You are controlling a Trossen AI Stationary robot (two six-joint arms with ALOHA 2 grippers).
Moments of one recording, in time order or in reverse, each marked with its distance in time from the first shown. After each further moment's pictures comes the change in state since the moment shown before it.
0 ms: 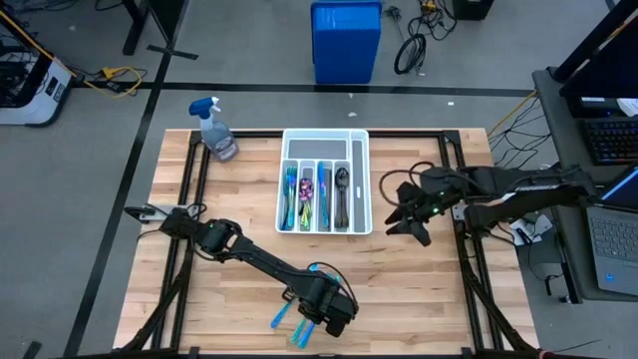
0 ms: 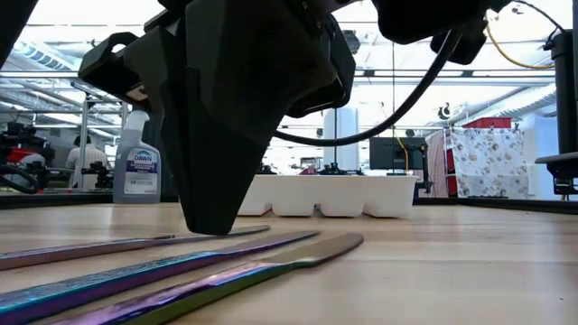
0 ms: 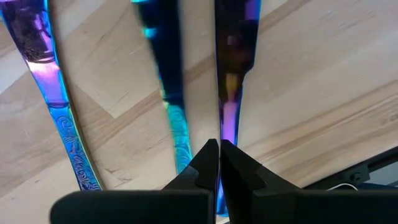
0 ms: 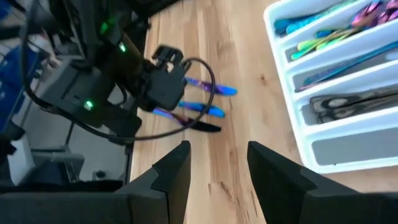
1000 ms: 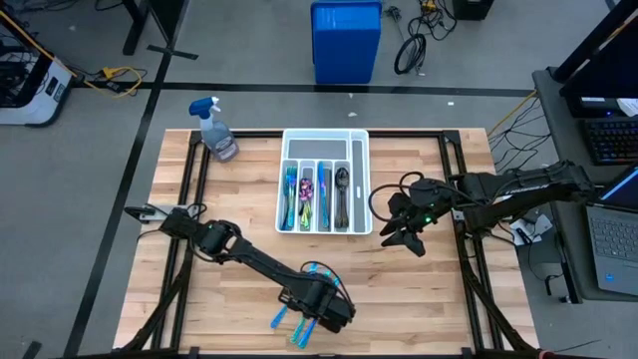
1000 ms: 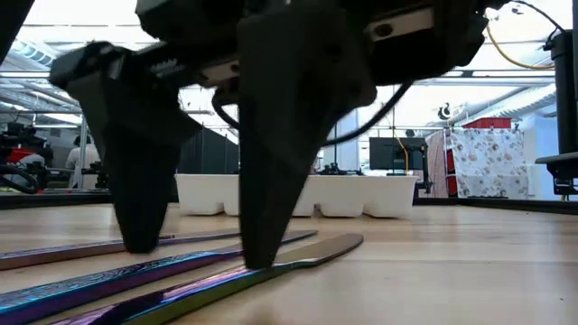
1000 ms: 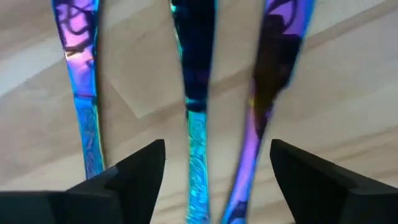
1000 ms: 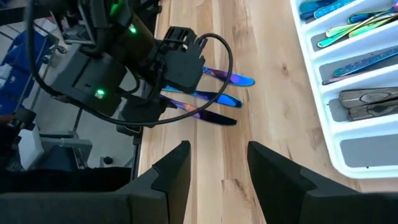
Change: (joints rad) left arm -0.015 -0.002 -0.034 -0.004 -0.062 -0.120; right arm 0.073 0.075 0.000 0.057 0.001 0.027
